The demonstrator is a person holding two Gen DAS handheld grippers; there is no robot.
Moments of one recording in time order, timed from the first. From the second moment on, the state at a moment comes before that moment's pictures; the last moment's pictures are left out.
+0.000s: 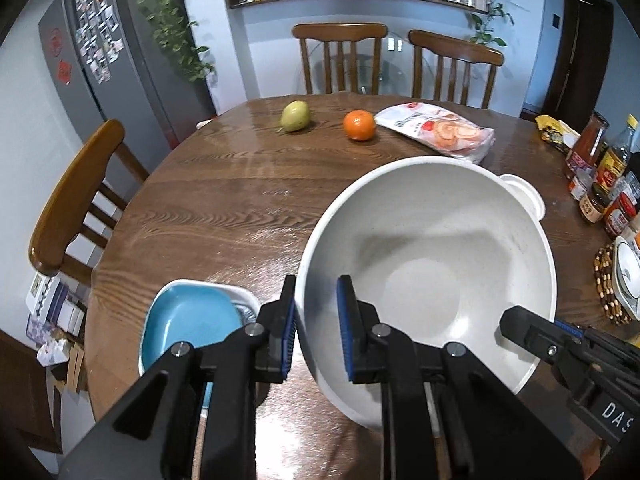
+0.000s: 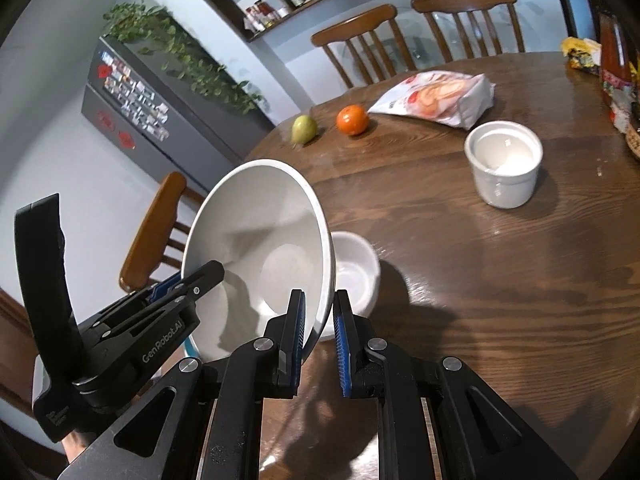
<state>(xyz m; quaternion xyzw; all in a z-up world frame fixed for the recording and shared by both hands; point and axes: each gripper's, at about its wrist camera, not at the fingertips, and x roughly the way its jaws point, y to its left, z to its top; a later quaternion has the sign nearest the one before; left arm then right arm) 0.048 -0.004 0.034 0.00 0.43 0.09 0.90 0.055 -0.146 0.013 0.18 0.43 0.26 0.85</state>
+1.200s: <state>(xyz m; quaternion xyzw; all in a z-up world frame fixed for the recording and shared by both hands) 0.028 0.137 0.015 -0.05 0.45 0.14 0.88 0.062 0.002 0.001 0.11 0.47 0.31 0.82</state>
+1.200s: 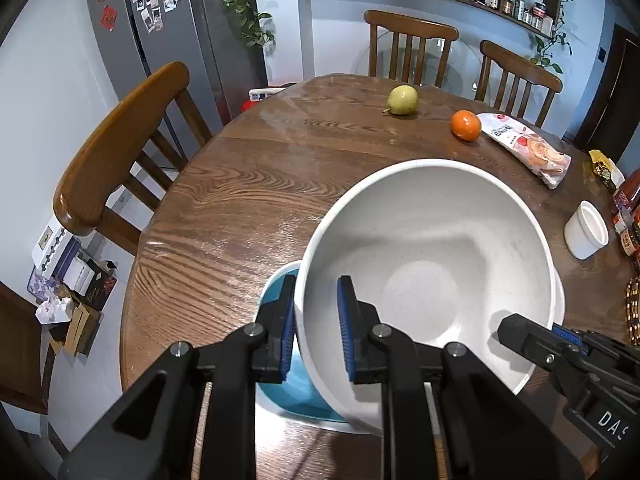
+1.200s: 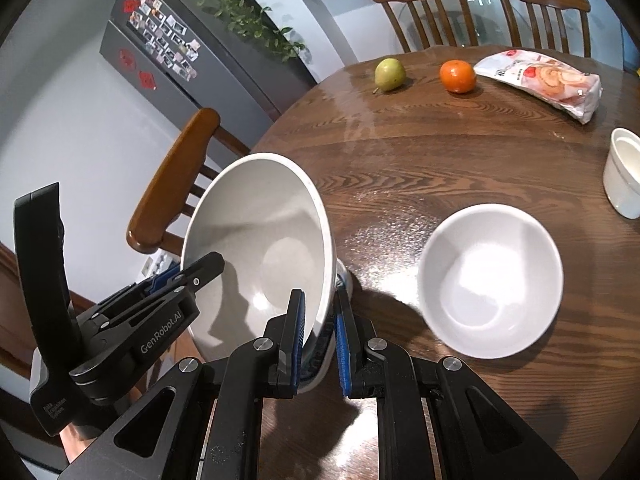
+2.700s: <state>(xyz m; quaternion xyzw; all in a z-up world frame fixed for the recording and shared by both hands) 0.025 0.182 -0.033 -0.04 0.51 0.13 0.85 0.054 0.057 -0.041 0.11 0.52 0.29 0.80</state>
